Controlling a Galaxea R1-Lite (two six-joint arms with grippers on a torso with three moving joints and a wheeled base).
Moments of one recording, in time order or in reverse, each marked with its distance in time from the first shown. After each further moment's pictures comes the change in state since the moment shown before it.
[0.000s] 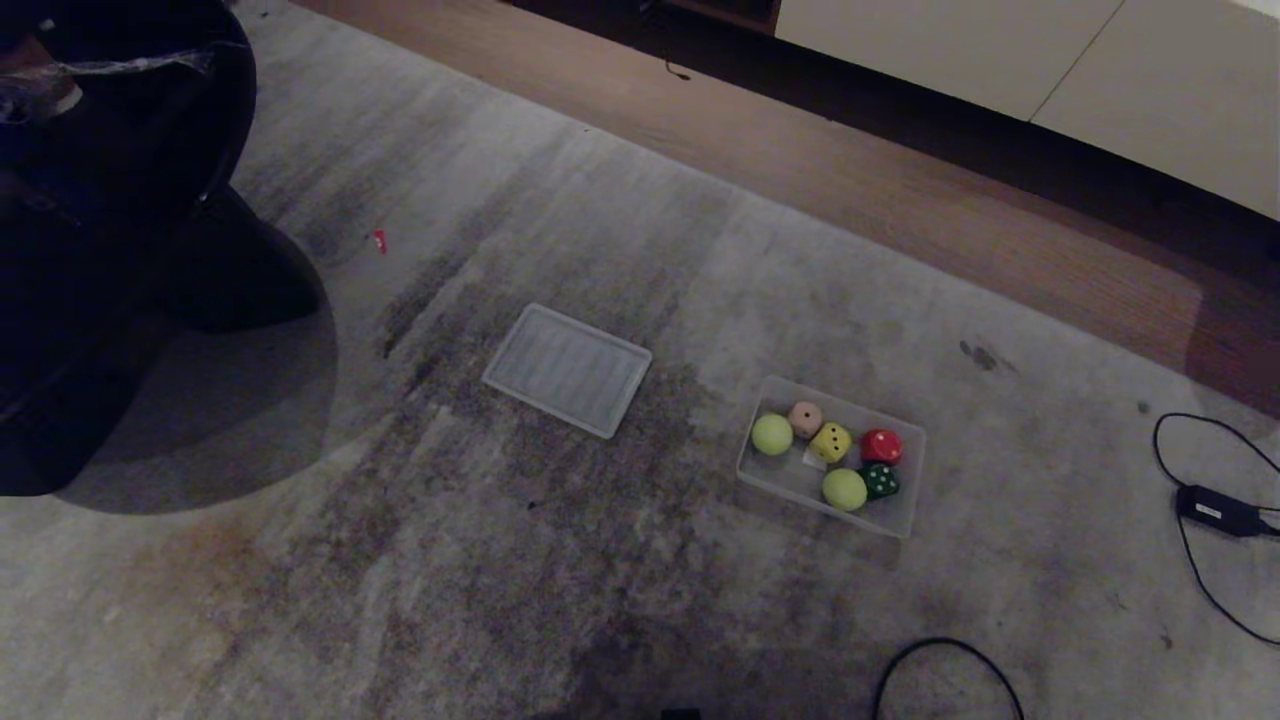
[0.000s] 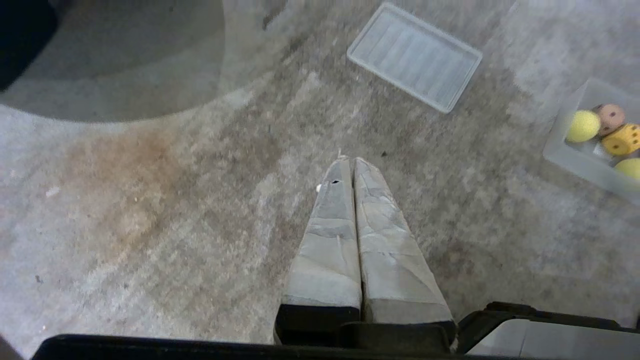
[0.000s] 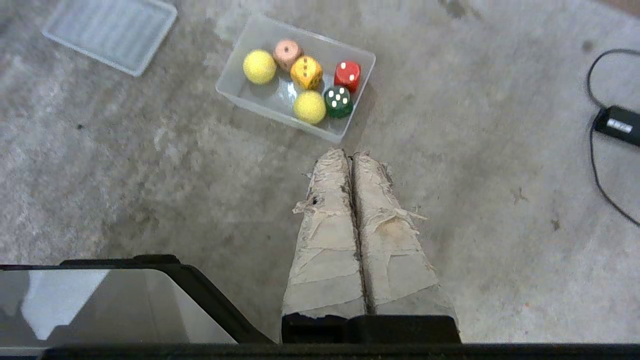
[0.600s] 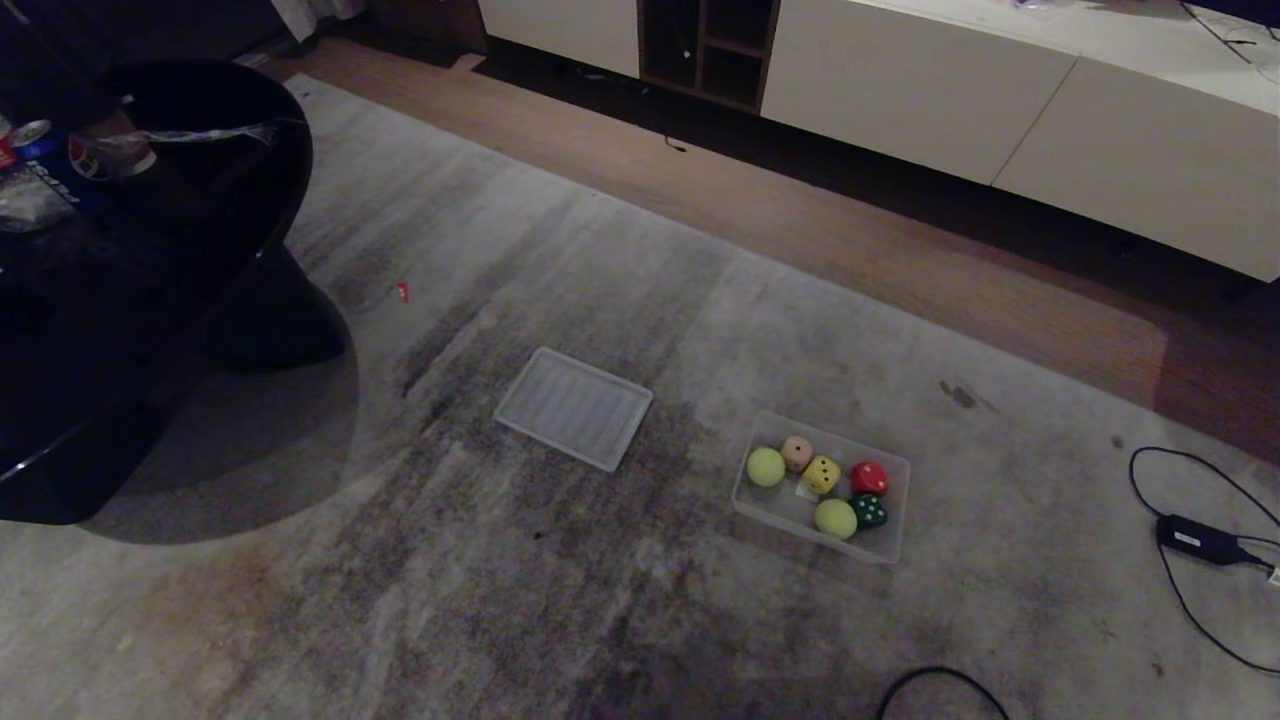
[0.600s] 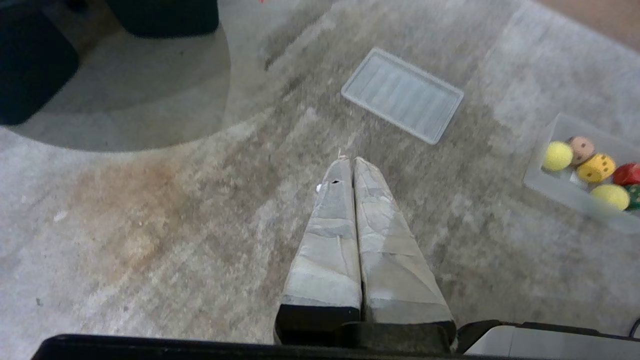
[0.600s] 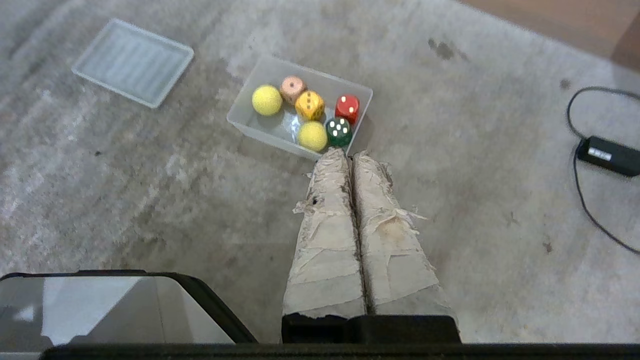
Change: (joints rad) left arm 0.000 0.000 0.000 0.000 0.001 -0.001; right arm 0.001 0.000 0.000 0.000 -0.001 -0.001
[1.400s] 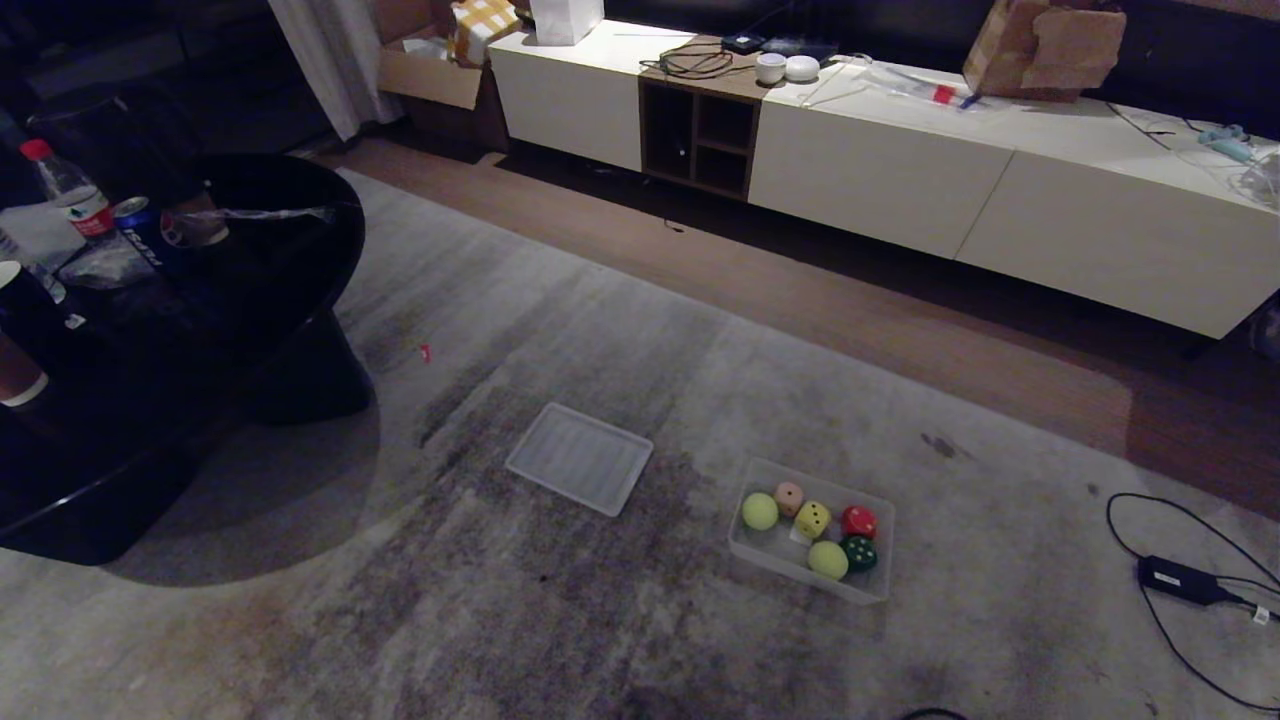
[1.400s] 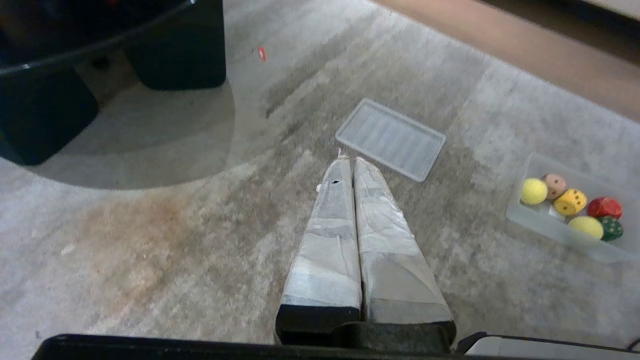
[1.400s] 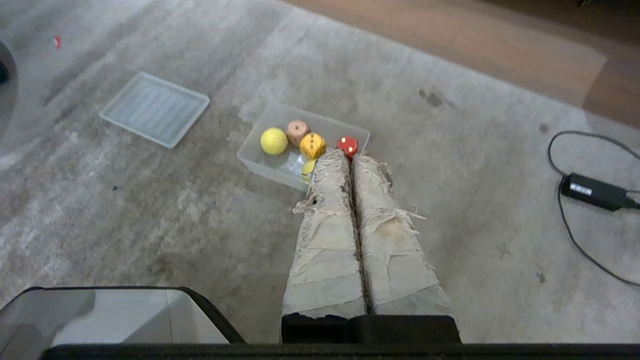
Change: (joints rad) left arm 0.000 0.000 0.000 0.000 -0.003 0.009; right arm 0.000 0.000 0.000 0.000 -0.001 0.000
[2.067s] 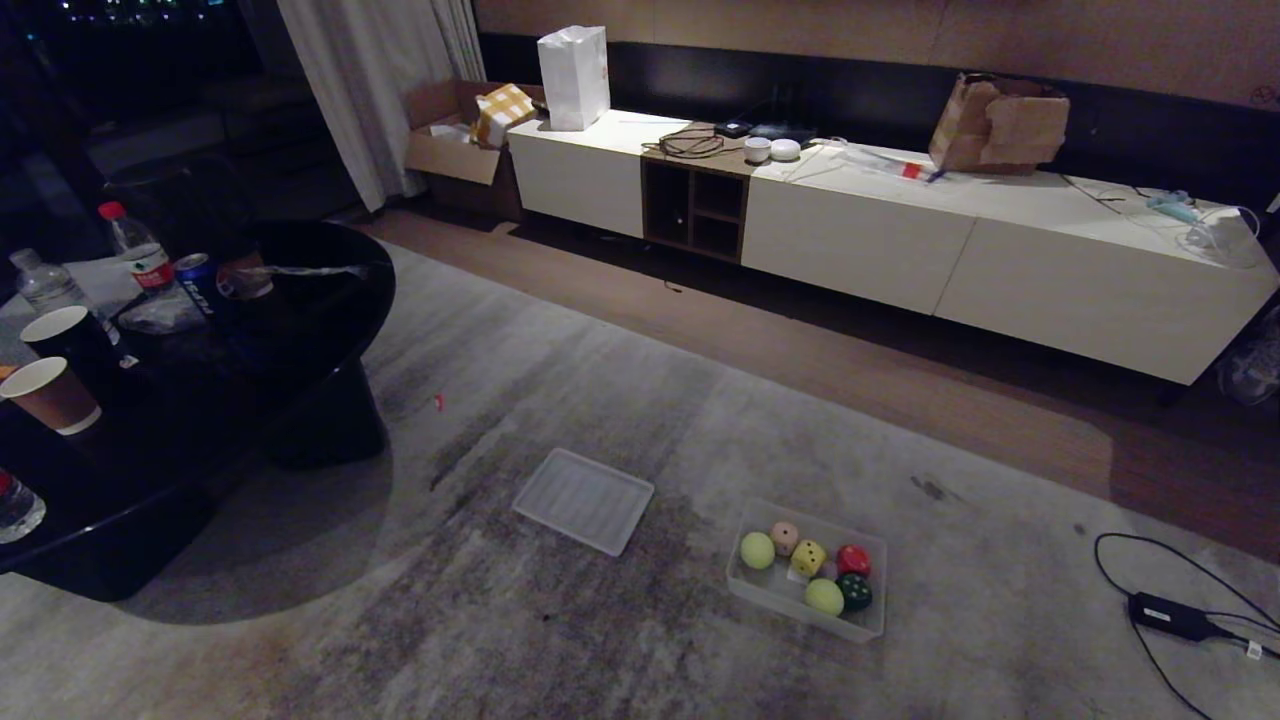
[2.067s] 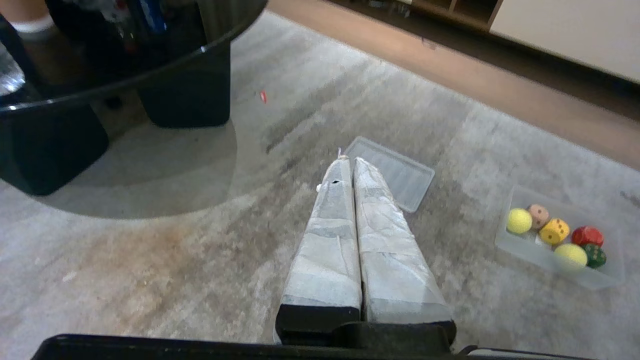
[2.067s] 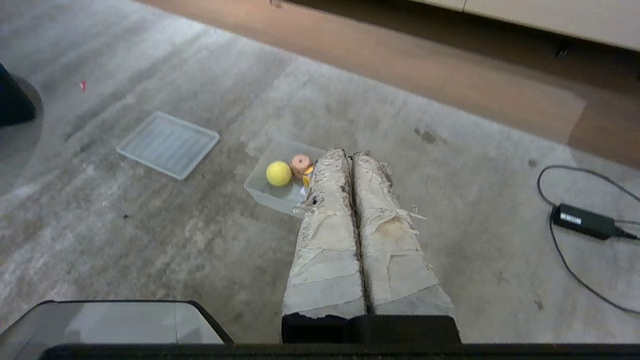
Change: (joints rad) left arm 0.000 0.000 0.000 0.000 0.001 -0.001; right arm 0.000 0.000 0.000 0.000 0.000 0.000
